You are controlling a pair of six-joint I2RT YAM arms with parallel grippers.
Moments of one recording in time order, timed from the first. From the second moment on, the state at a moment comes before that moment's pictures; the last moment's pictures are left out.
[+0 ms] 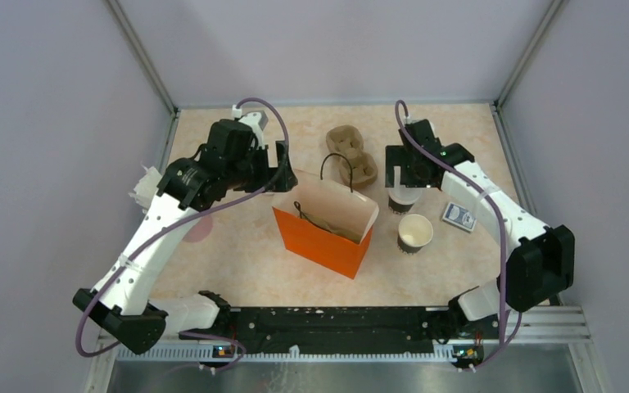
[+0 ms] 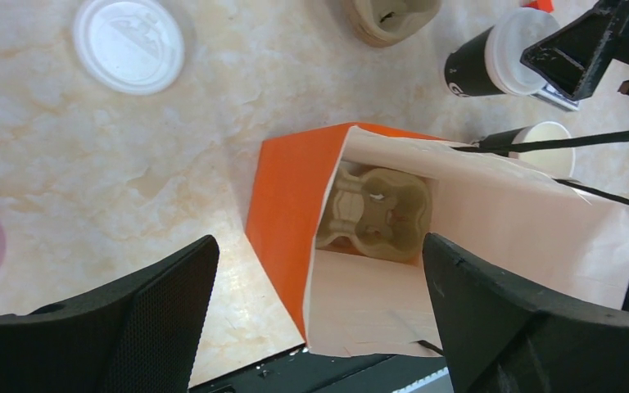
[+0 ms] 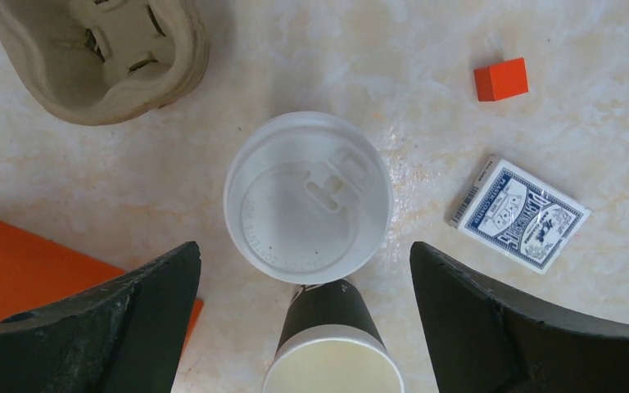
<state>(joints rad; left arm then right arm) -0.54 1.22 1.50 -0.98 0.04 -0.45 0.44 1.44 1.29 -0.82 0.27 0.37</state>
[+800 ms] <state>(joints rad) -0.52 1.18 1.50 -1.00 0.03 -0.39 0.42 1.50 1.20 -0.70 0.25 0.27</state>
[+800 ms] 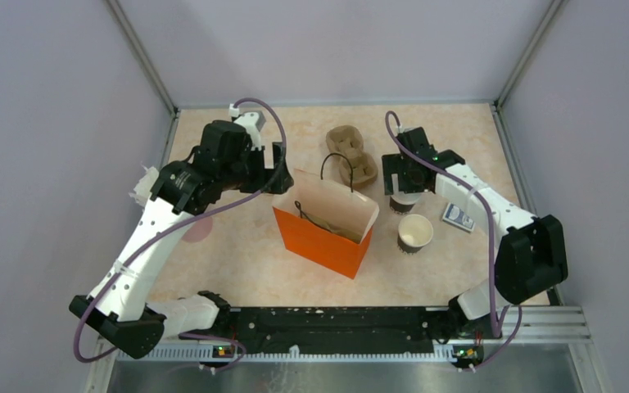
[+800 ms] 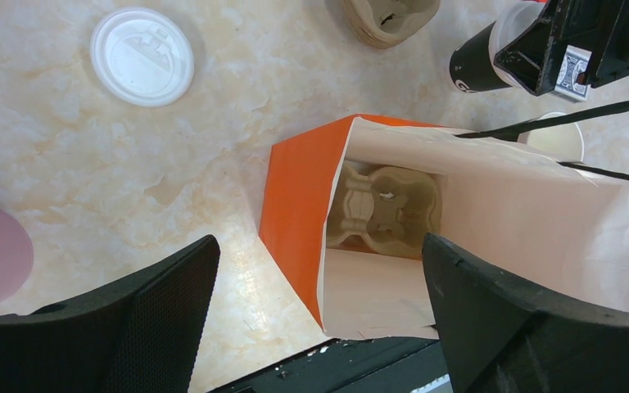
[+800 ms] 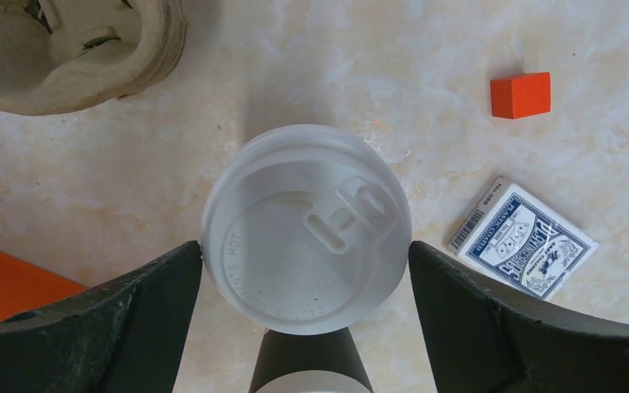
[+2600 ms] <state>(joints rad) -0.52 1.18 1.50 -0.99 0.04 -0.34 0.38 1.49 1.21 -0.68 0.18 0.27</state>
